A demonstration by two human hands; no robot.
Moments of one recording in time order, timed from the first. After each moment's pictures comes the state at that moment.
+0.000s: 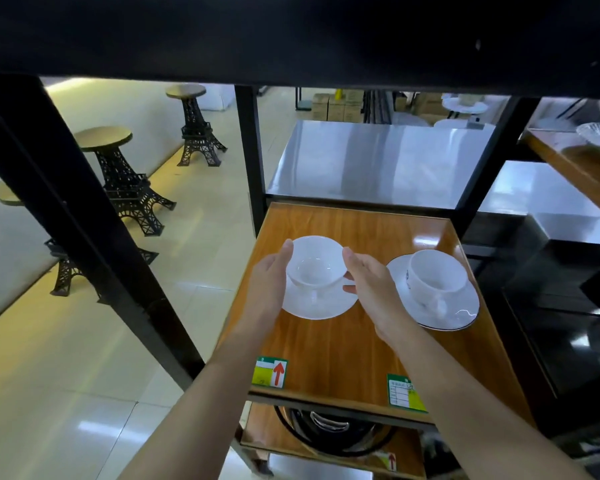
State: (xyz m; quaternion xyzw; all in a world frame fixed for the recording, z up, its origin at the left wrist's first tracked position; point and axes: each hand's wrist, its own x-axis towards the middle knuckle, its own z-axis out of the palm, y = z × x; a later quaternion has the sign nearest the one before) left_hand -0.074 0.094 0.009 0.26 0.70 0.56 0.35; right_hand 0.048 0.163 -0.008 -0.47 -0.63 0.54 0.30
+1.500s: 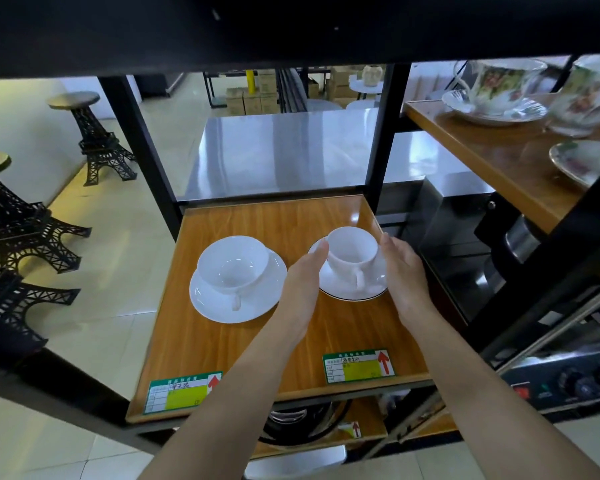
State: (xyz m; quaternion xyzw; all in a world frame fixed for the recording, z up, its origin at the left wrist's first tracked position) left_hand 0.040 0.131 0.013 0.37 0.61 0.47 0.52; right_hand 0.166 0.181 -0.008 -0.62 -0.49 0.43 0.44
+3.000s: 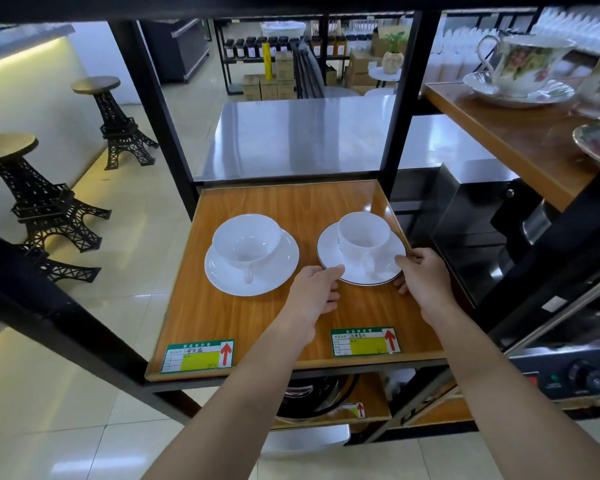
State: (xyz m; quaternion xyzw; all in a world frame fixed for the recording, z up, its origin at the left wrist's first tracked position) left_hand 0.037 0.110 -0.011 0.26 0.65 0.42 0.58; right_hand 0.189 0.177 -0.037 -0.68 -0.51 0.39 0.36
